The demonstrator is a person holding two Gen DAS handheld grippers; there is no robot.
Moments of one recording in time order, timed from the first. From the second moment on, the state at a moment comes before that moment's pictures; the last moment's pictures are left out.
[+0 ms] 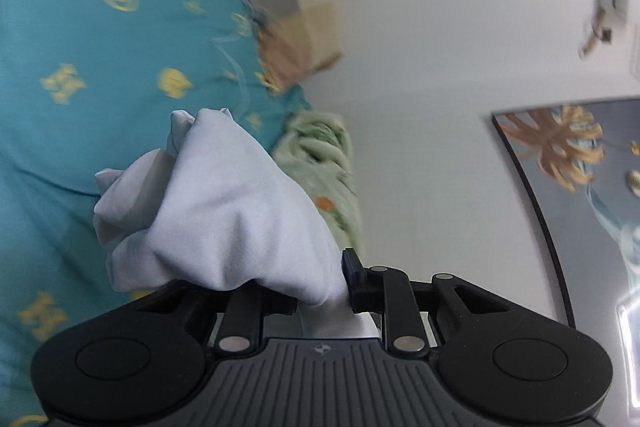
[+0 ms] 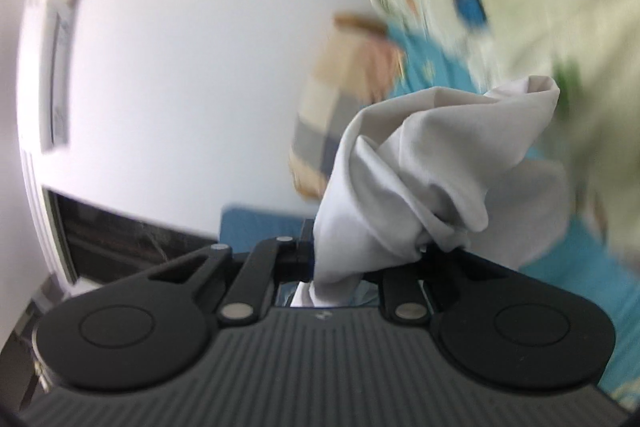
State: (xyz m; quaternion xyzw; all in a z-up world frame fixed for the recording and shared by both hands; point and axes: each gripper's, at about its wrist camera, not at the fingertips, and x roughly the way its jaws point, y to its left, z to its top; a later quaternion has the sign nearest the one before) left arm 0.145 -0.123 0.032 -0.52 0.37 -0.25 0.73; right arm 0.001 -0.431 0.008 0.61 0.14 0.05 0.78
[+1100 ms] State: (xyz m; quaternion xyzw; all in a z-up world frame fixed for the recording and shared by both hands) left arm 0.116 -0.372 -0.018 -0.19 0.45 -0.40 0.77; right arm -0.065 -0.569 -0.036 0.42 0.18 -0.21 0.86
